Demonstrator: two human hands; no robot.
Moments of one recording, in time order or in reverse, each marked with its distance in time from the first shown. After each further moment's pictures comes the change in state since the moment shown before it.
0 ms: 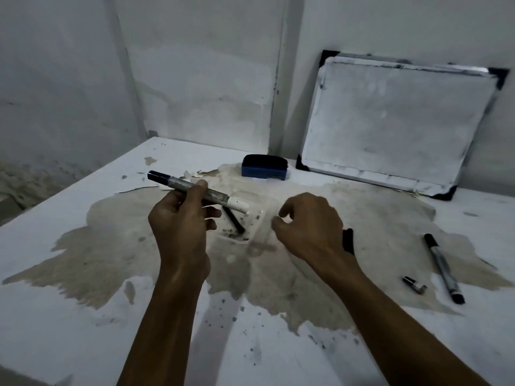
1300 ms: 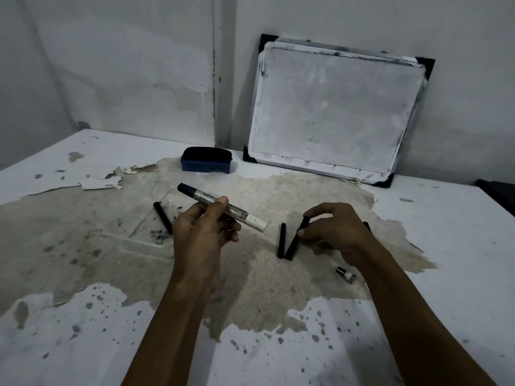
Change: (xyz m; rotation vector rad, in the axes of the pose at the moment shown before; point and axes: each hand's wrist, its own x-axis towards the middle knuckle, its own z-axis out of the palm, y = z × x) left_hand -0.056 -0.068 0.086 -0.128 -0.344 -0.226; right_hand 0.002 0.161 -0.065 0.789 -0.257 0.556
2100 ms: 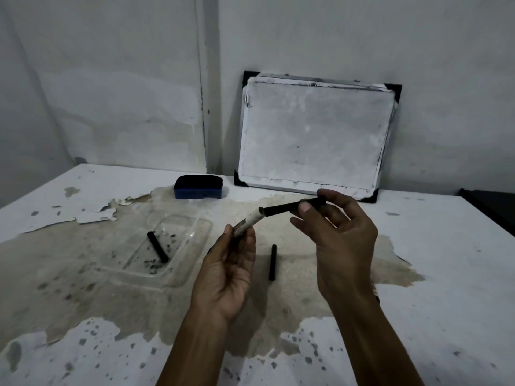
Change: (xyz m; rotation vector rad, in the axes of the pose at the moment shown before) left_hand -0.017 -0.002 0.031 -0.750 -0.026 -0.561; right_hand -0.068 -0.041 0.030 0.739 0.317 -0.552
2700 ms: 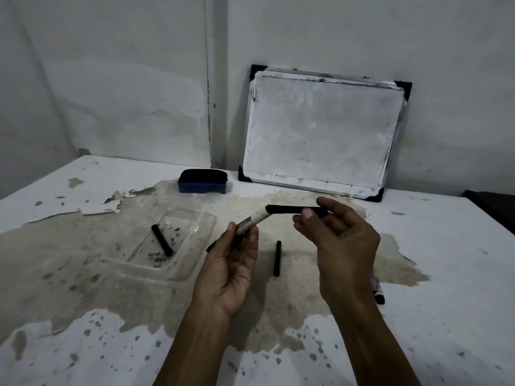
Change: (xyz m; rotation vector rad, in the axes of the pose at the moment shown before) left_hand 0.007 0.005 -0.008 0.020 0.013 0.005; right_hand -0.004 0.017 -0.004 -0.105 0.032 -0.017
